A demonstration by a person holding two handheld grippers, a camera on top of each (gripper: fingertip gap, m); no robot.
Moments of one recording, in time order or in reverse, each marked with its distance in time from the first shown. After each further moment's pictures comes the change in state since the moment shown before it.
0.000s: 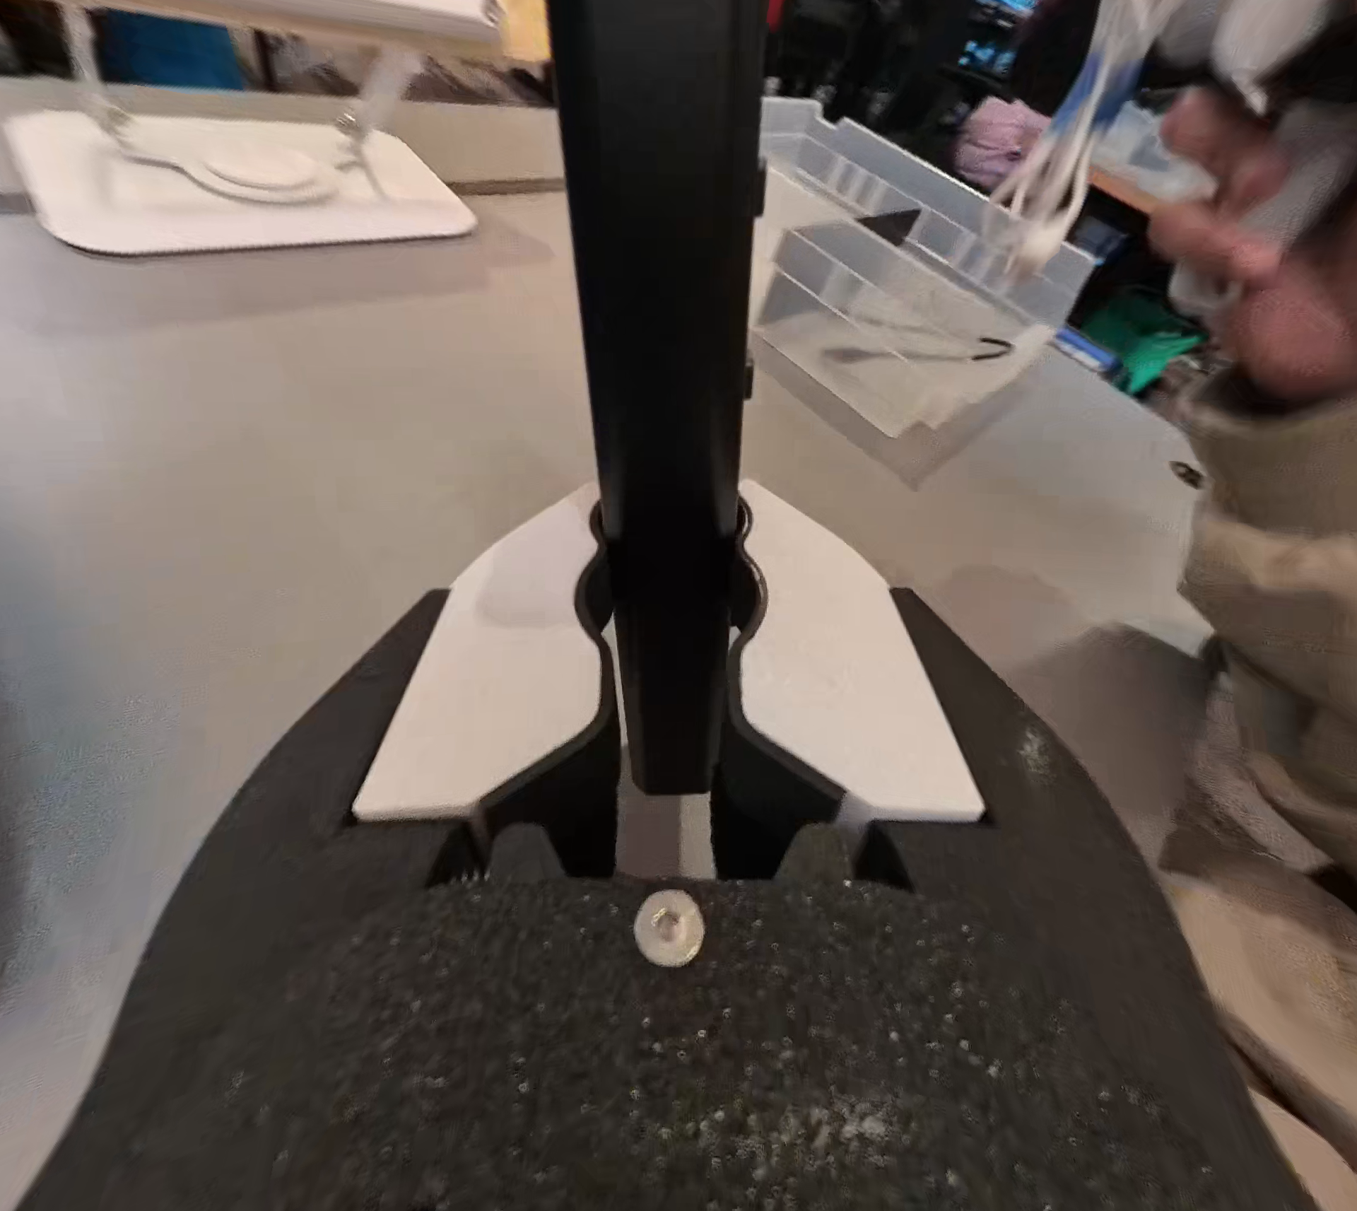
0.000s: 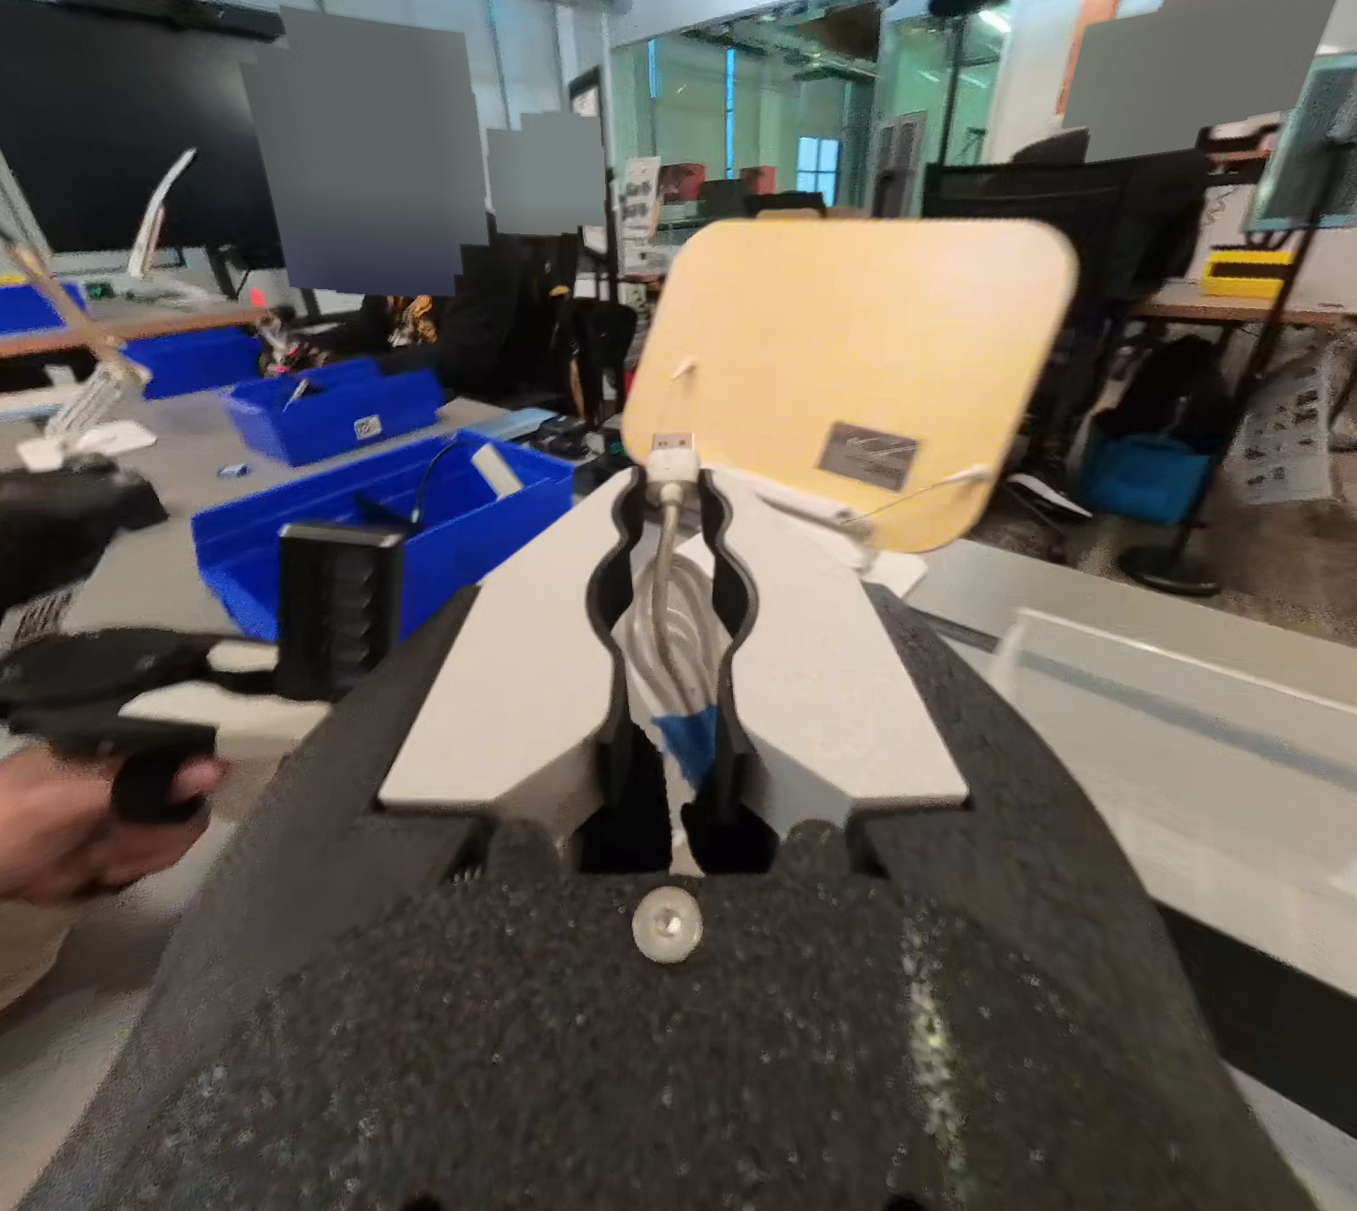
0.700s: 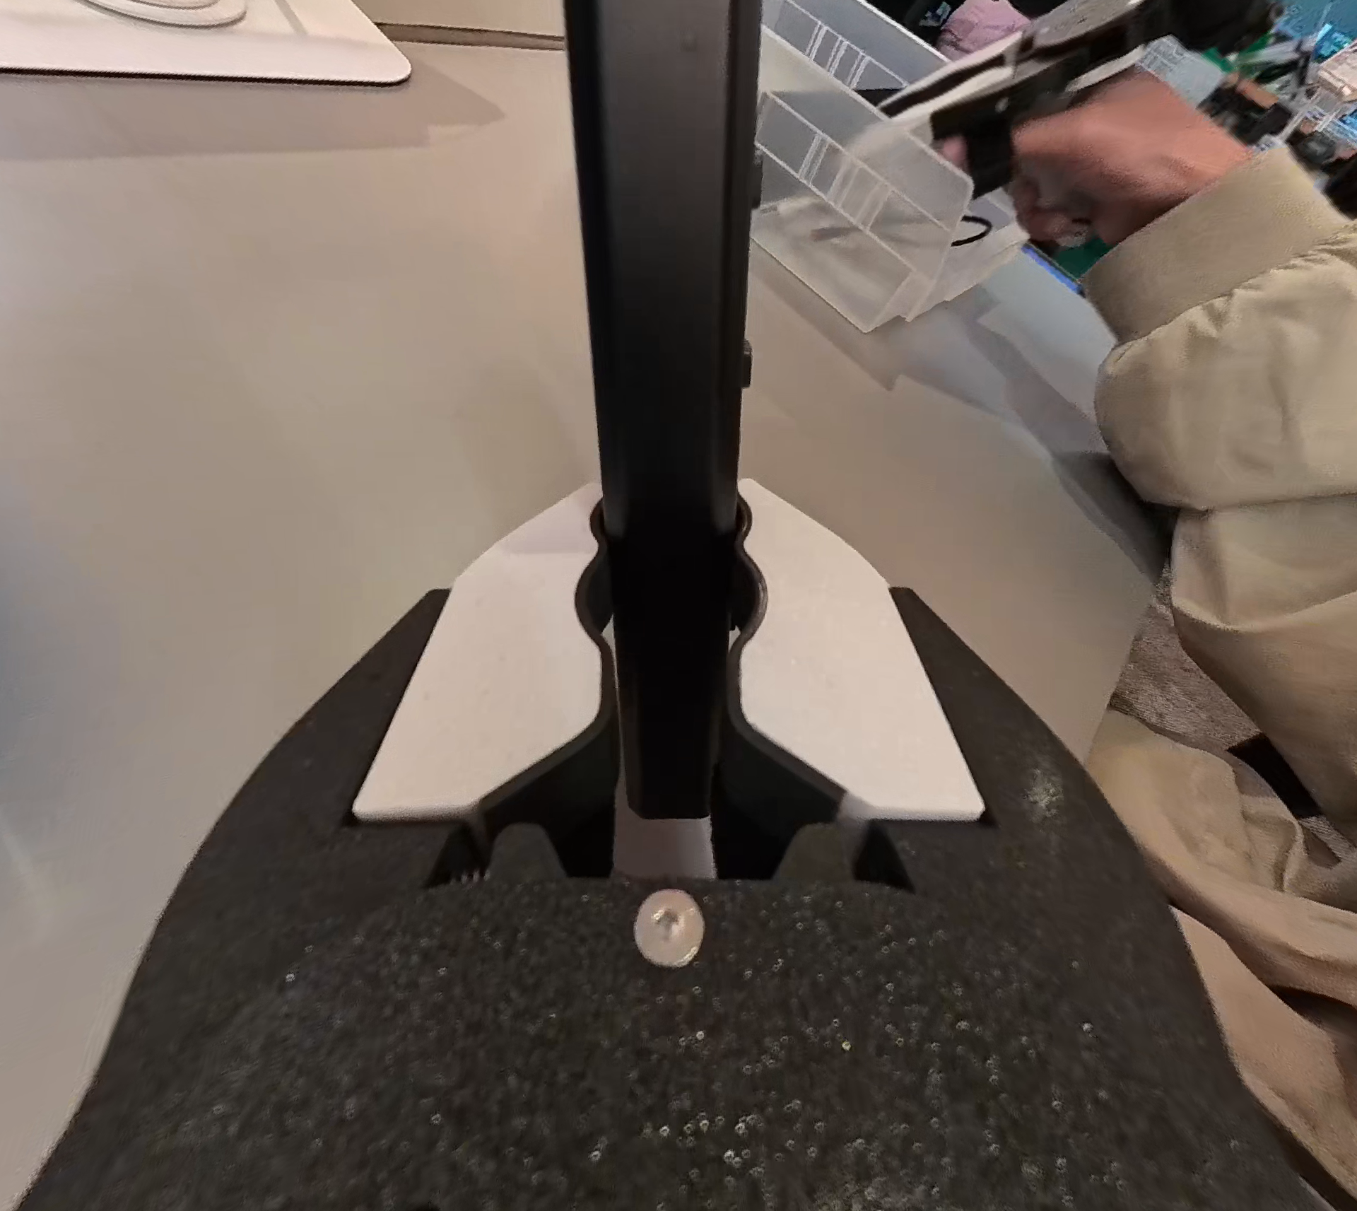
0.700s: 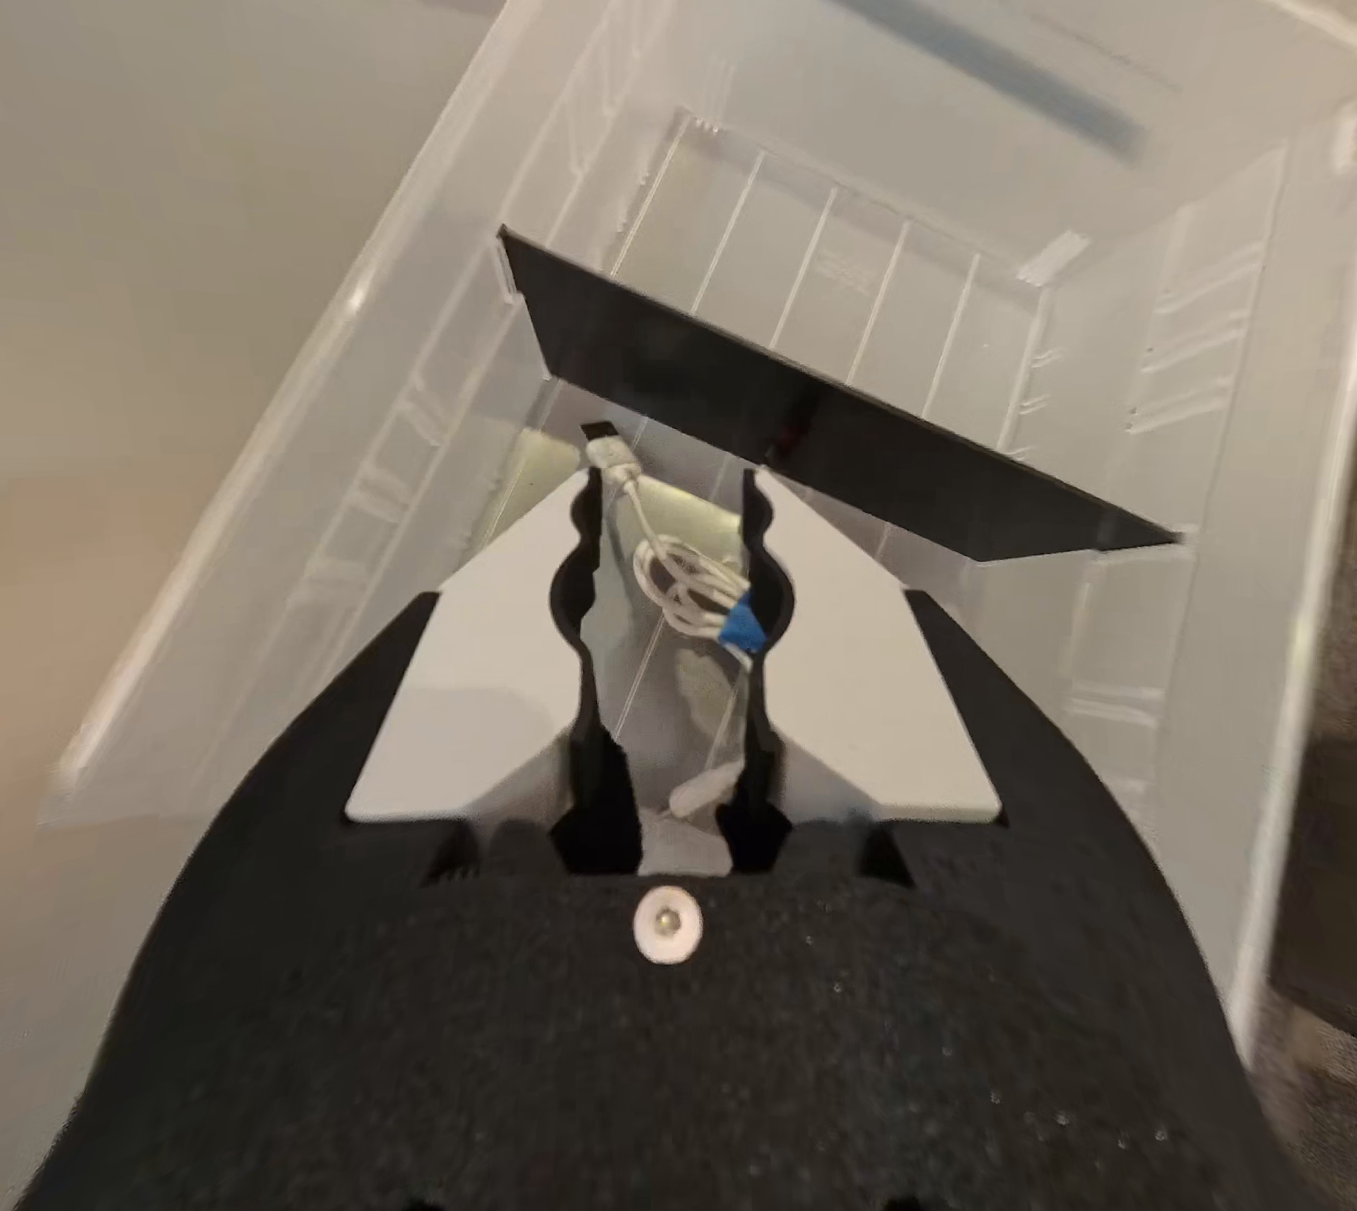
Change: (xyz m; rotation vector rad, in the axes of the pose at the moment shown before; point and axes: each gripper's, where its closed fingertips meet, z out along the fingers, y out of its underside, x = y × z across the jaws) left arm 0.005 0.038 -0.014 -0.112 0.048 -0.040; right arm 0.169 0.200 -0.048 -0.896 0.319 -0.057
